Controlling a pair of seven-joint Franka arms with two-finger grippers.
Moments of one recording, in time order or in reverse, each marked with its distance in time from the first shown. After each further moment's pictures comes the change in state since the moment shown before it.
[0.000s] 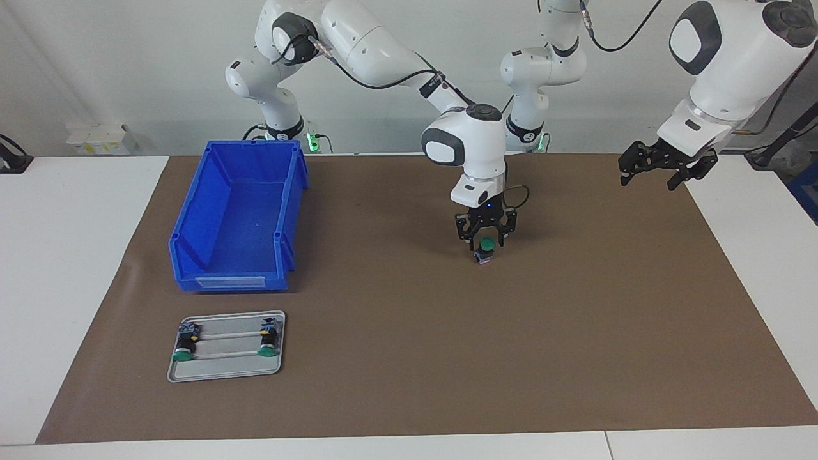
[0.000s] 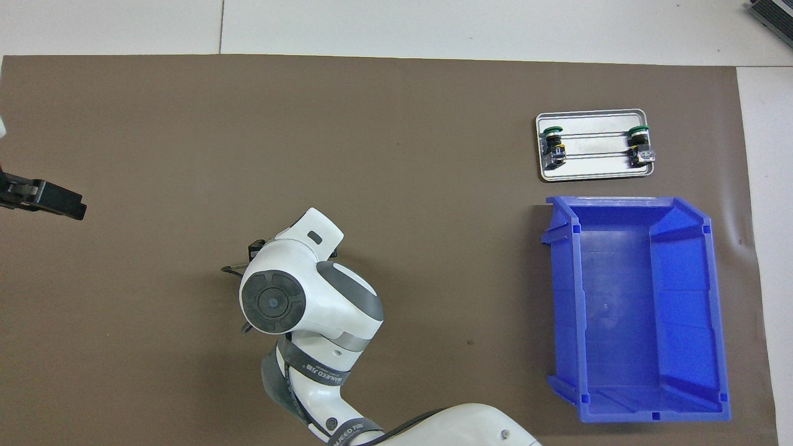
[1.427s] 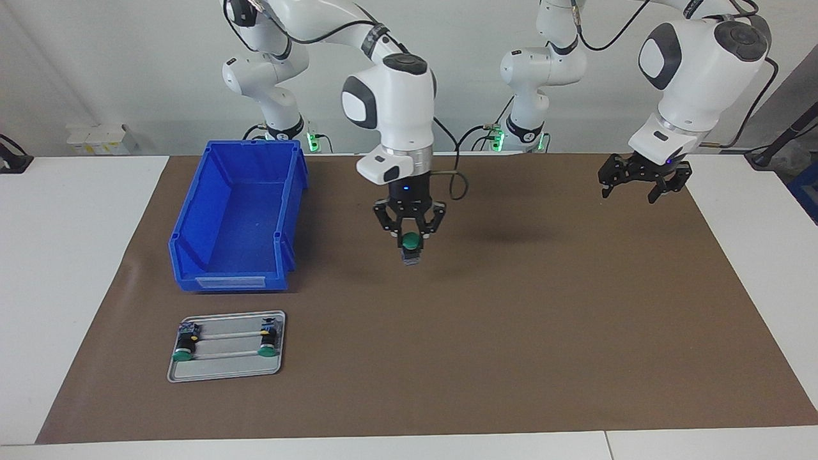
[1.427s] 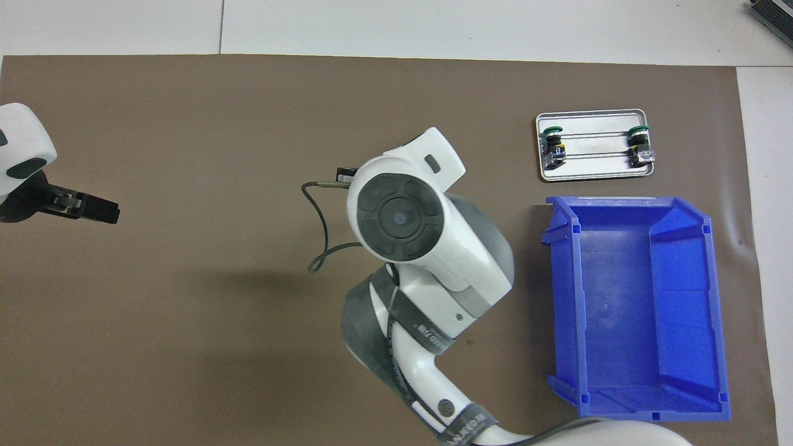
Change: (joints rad) left arm -0.037 -0.078 -0.001 -0.199 0.000 0.189 -0.014; right arm -0.324 -0.401 -0.020 -0.178 0.002 -0.245 -0.176
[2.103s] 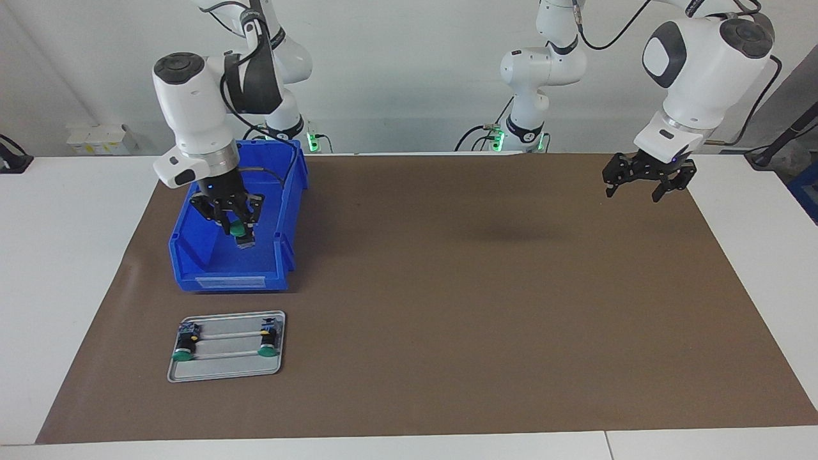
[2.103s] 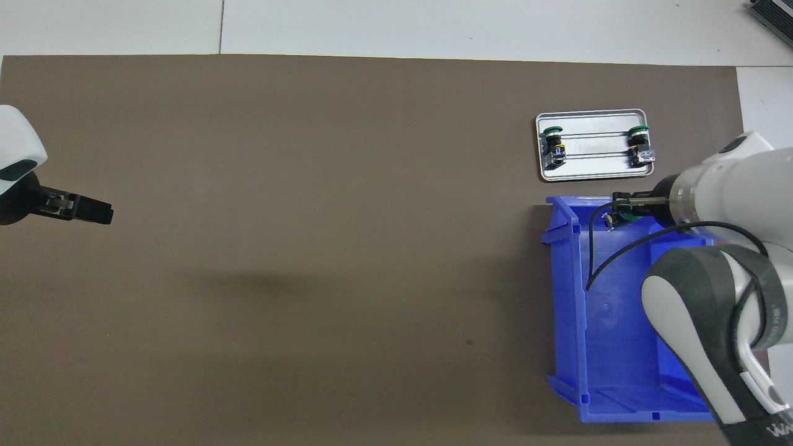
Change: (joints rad) left arm 0.002 -0.007 0.014 -0.002 0.000 0.006 -0.001; right arm -0.470 -0.338 -0.003 -0.507 0.149 0.046 -0.637
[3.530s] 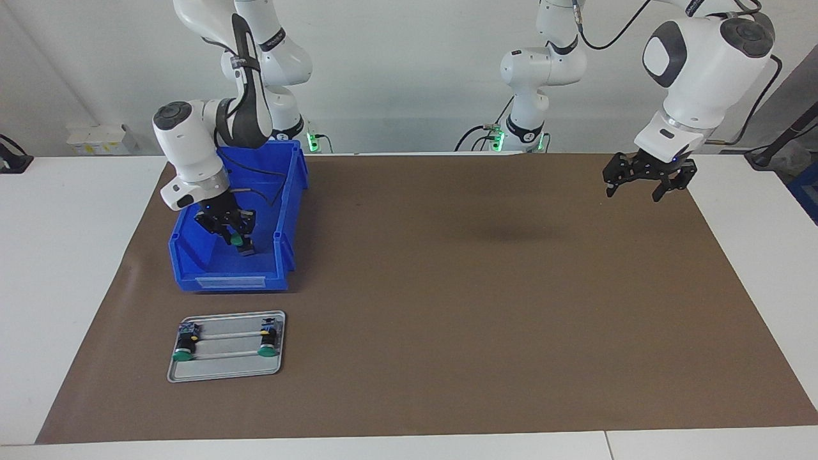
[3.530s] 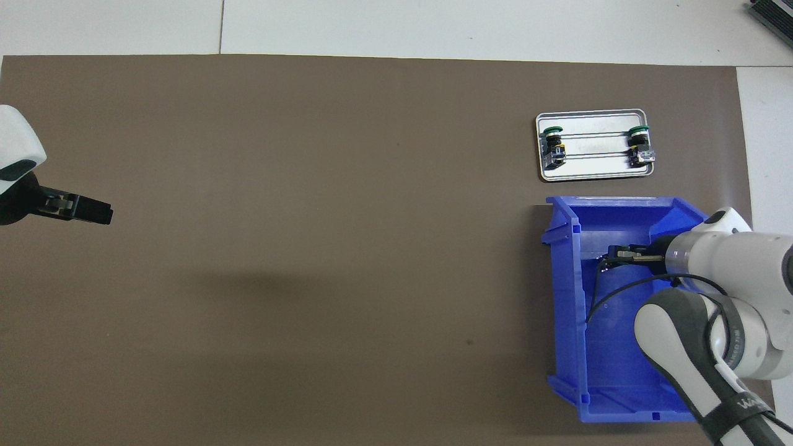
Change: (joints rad) left arm 0.000 0.000 0.000 0.000 0.000 0.000 0.000; right arm -0.089 0.004 0.002 -0.306 0.109 0.298 -0.155
